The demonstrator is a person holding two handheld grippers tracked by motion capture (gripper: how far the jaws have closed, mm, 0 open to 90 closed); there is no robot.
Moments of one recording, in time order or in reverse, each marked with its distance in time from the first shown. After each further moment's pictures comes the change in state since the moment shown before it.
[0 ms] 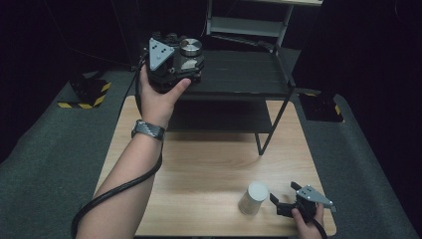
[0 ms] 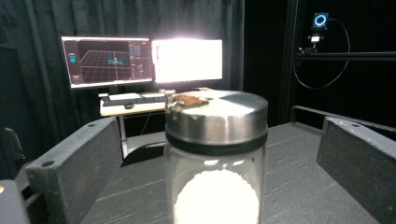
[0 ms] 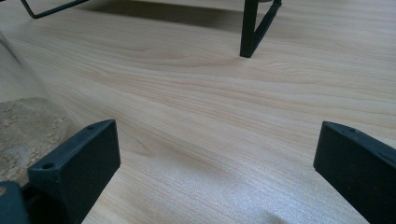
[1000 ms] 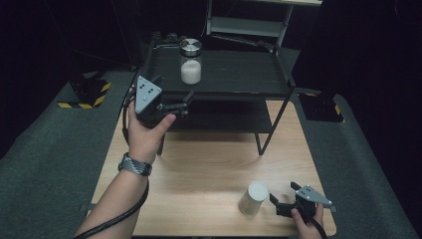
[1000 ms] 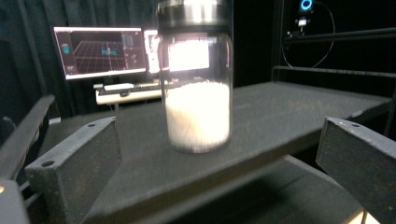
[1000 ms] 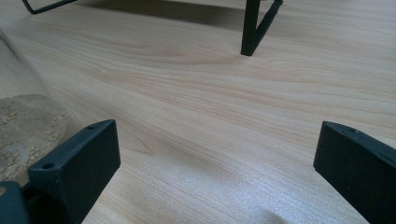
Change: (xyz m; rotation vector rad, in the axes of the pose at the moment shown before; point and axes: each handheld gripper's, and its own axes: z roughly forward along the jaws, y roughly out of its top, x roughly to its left) left arm 0.011 -0.031 -0.076 0.042 -0.029 0.013; right arm 0.001 0.002 0.001 0.010 -0.003 -0.011
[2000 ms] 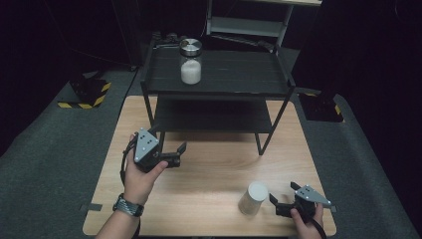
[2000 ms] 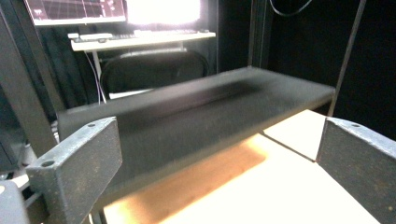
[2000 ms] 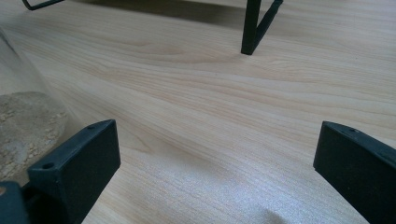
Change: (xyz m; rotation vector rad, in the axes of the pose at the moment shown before) left arm 0.025 -0.077 -0.077 0.172 -0.007 -0.009; right arm 0.002 0.001 0.001 0.007 -0.007 -0.011
